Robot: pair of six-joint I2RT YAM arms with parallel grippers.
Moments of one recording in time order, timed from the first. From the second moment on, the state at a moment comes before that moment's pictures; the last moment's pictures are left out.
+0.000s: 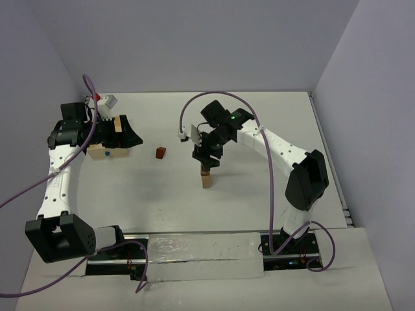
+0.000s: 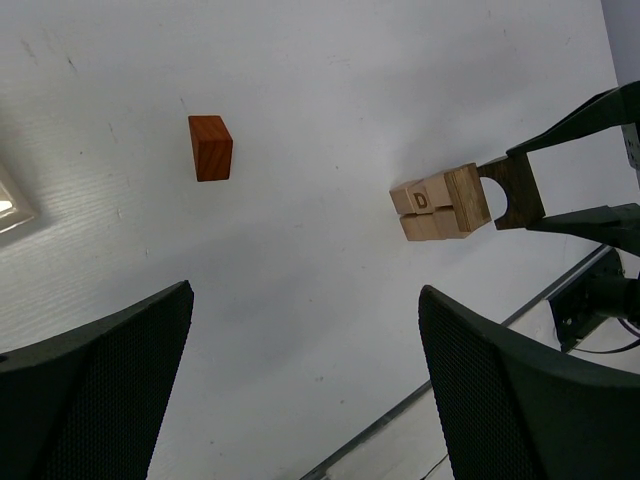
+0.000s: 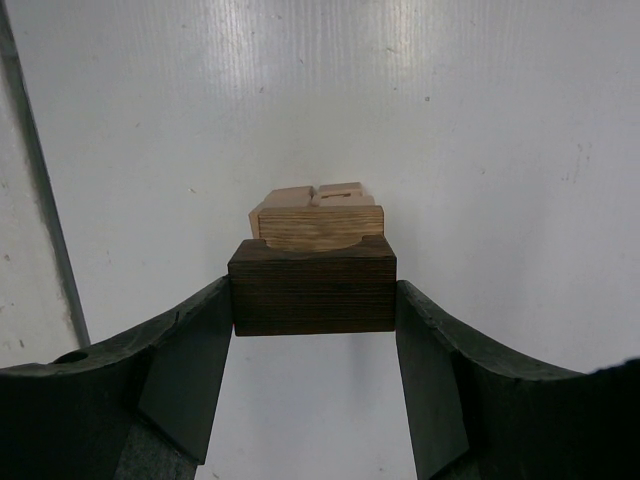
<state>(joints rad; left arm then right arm) 0.13 1.27 1.25 -0.82 0.71 0.05 0.70 1.78 1.63 -1.01 -0.43 -0.71</state>
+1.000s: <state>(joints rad) 0.13 1.28 1.25 -0.80 0.71 0.04 0.71 1.78 1.61 -0.98 -0.41 -0.70</state>
